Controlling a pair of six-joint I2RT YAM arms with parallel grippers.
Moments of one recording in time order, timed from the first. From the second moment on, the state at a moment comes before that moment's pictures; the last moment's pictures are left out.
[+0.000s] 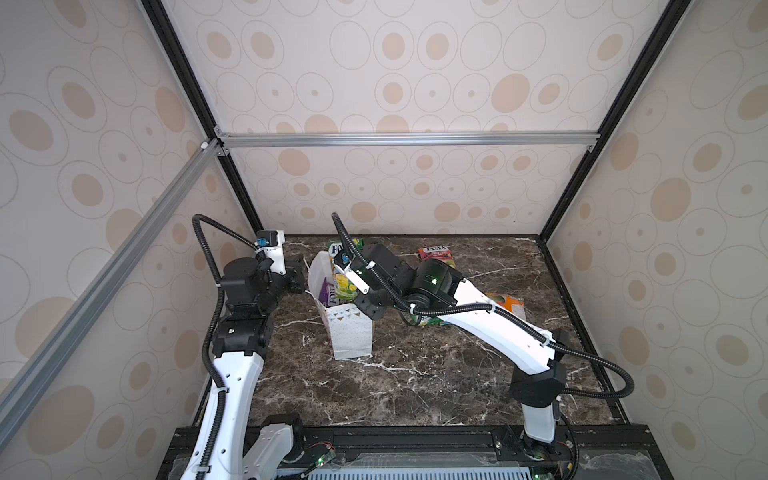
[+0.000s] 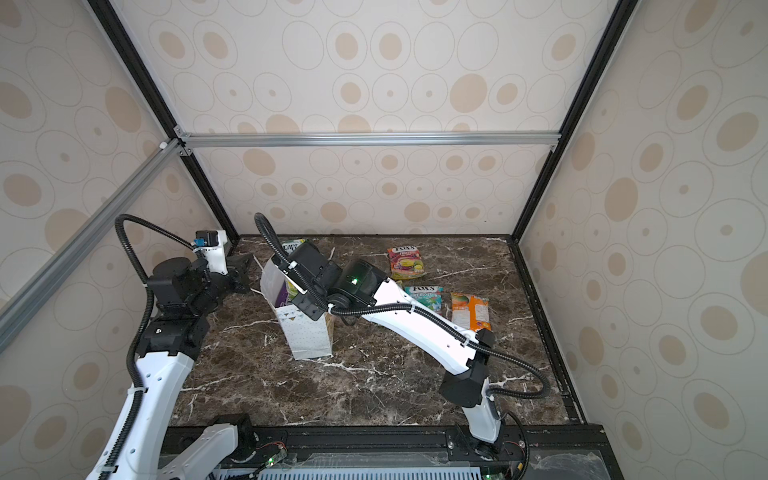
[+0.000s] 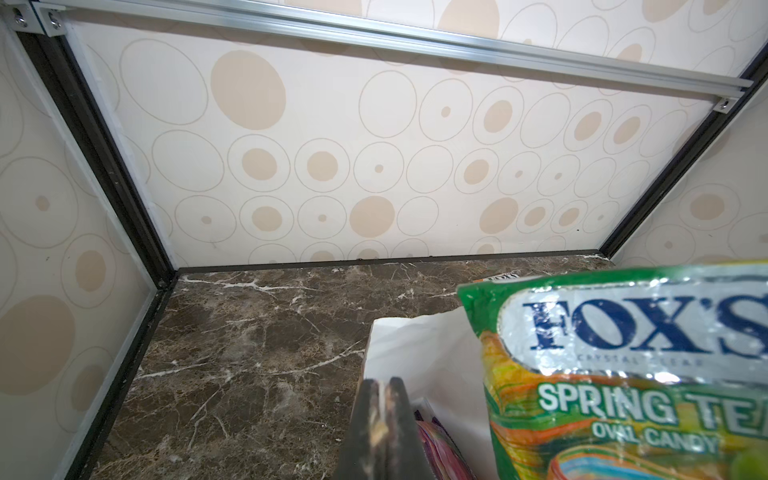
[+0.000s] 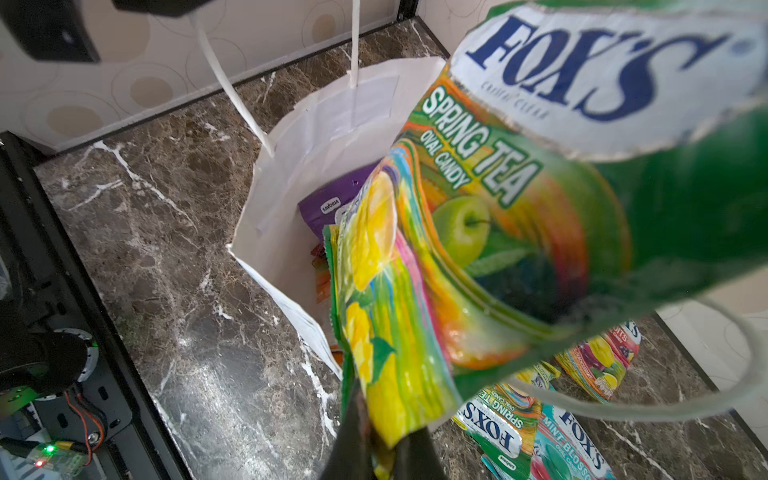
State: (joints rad) left arm 0.07 0.94 1.01 -0.29 0.30 -0.07; right arm 1.12 1.98 2.34 -1.18 0.29 0.01
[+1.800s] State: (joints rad) left arm 0.07 0.93 1.01 -0.29 0.30 -0.07; right arm 1.14 2.09 2.45 -1.23 0.26 0.05
